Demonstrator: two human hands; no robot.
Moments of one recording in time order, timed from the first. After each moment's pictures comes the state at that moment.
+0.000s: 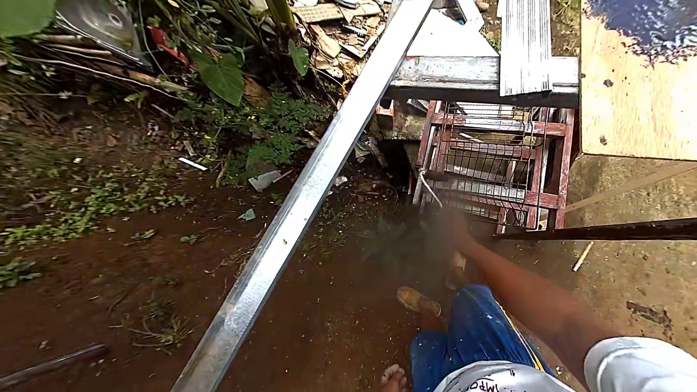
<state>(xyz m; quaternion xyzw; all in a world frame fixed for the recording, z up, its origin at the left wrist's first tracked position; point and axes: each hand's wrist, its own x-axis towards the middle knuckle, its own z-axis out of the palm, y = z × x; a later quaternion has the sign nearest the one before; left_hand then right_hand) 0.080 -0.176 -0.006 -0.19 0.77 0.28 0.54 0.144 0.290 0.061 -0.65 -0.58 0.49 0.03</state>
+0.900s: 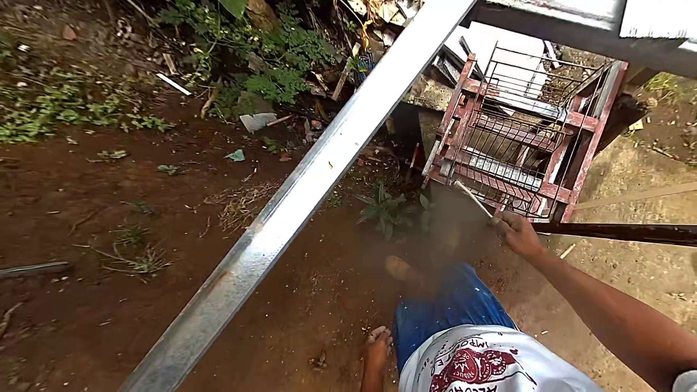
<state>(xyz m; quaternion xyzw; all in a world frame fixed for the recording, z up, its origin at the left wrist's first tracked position) 0.079 -0.188 -0.014 -0.23 0.76 0.30 0.53 0.274 0.255 0.086 -0.53 -0.68 0.51 0.02</state>
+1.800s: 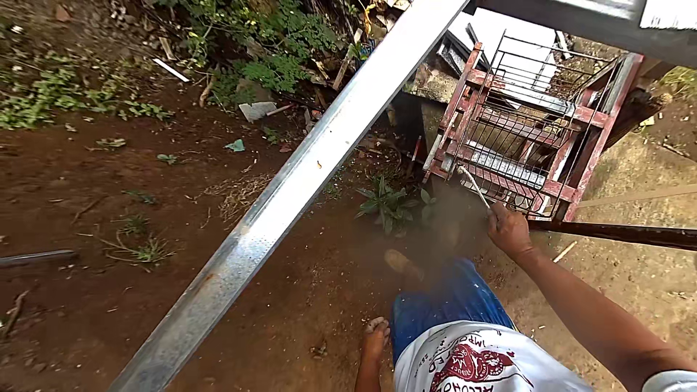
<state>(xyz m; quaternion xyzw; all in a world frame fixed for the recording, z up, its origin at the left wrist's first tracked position) 0.072 -0.172 -0.007 -0.23 0.76 0.28 0.53 0.252 0.250 0.074 -0.50 -0.84 0.20 -0.03</state>
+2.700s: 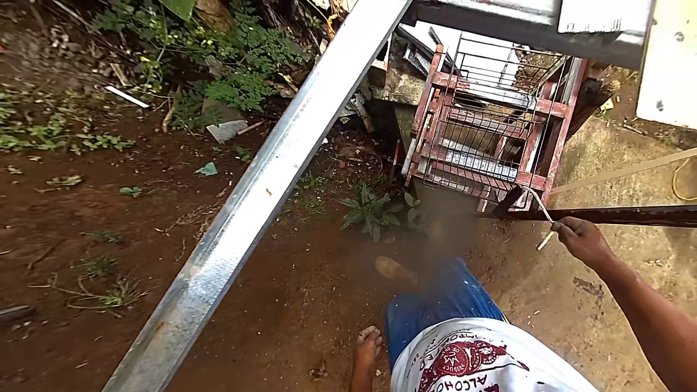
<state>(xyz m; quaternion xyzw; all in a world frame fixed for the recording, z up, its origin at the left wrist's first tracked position) 0.062 -0.166 -0.011 -0.22 0.77 0.26 0.54 0.445 0.284 0.125 -0.66 -0.65 0.38 -0.03</state>
